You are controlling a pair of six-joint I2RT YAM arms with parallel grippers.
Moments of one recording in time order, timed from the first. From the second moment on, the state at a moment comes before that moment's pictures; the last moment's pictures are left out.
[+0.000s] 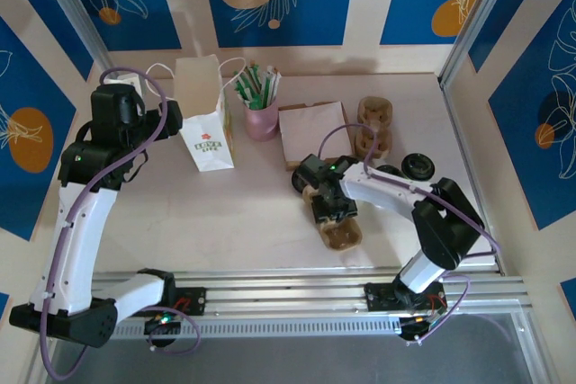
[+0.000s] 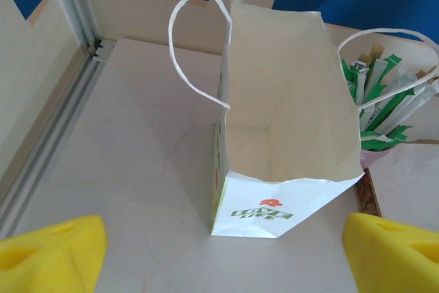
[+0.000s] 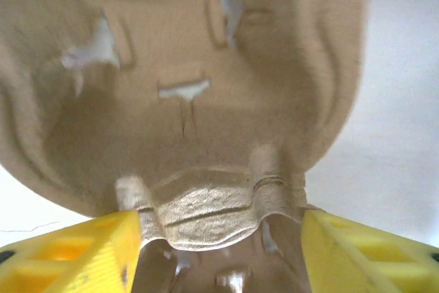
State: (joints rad) left arm -0.19 1.11 1.51 -0.94 -0.21 -0.29; right arm 0.76 1.59 1.05 -1.02 0.13 0.59
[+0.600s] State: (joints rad) left arm -0.06 1.34 1.76 -0.99 -0.21 -0.29; right arm 0.94 1.66 1.79 -1.13 0.07 0.60
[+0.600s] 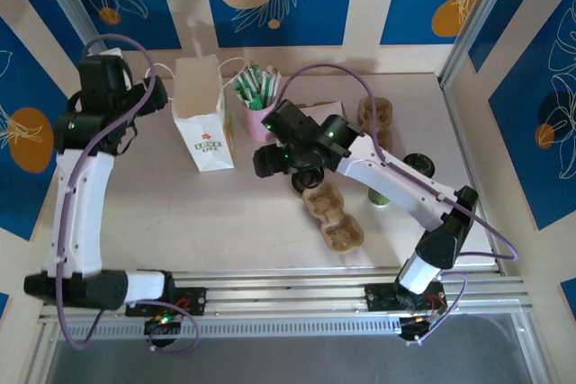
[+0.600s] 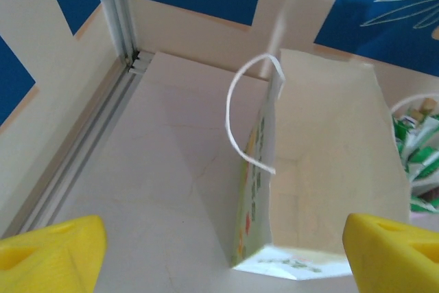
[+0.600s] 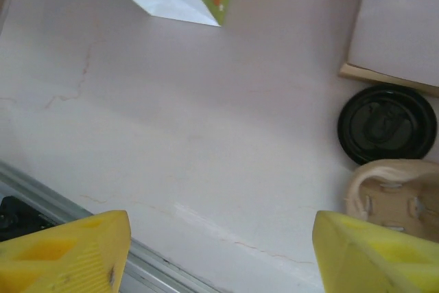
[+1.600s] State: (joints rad) left arm 0.03 1.77 2.00 -1.08 -0.13 -0.35; right arm 1.07 1.29 1.44 -1.23 0.11 0.68
